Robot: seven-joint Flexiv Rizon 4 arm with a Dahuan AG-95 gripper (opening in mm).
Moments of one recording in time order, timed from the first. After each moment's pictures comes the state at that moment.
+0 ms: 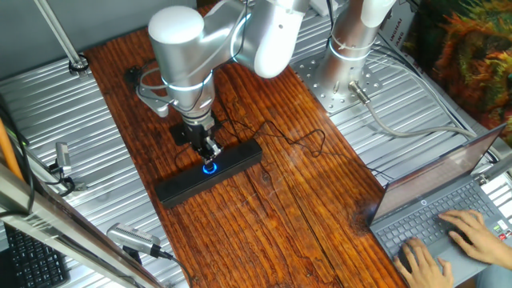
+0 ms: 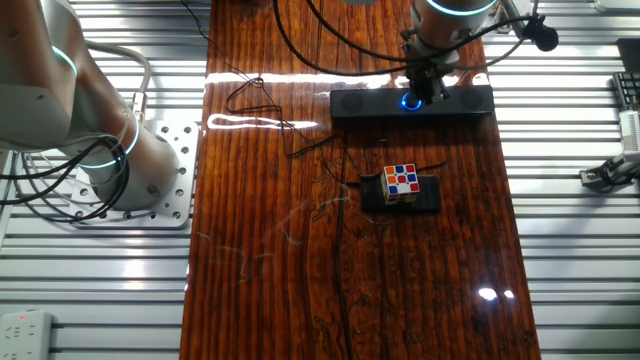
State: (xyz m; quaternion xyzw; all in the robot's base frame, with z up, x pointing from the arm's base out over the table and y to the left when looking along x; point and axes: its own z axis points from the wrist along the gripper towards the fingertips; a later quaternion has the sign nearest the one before) arm 0.538 0.123 0.095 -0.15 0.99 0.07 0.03
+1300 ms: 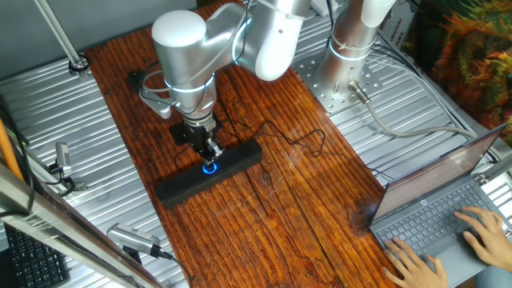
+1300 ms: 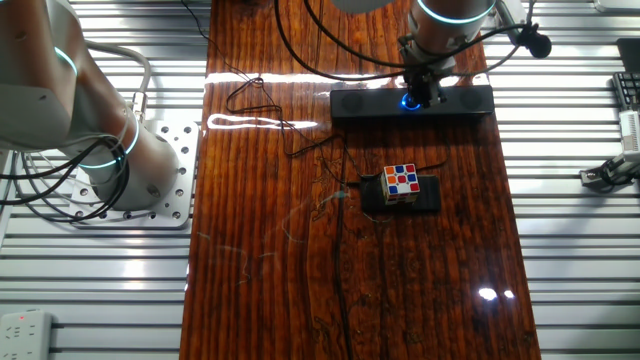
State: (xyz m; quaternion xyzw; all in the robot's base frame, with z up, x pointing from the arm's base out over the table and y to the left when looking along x) arm 0.533 0.121 0.085 -0.16 0.98 0.07 0.03
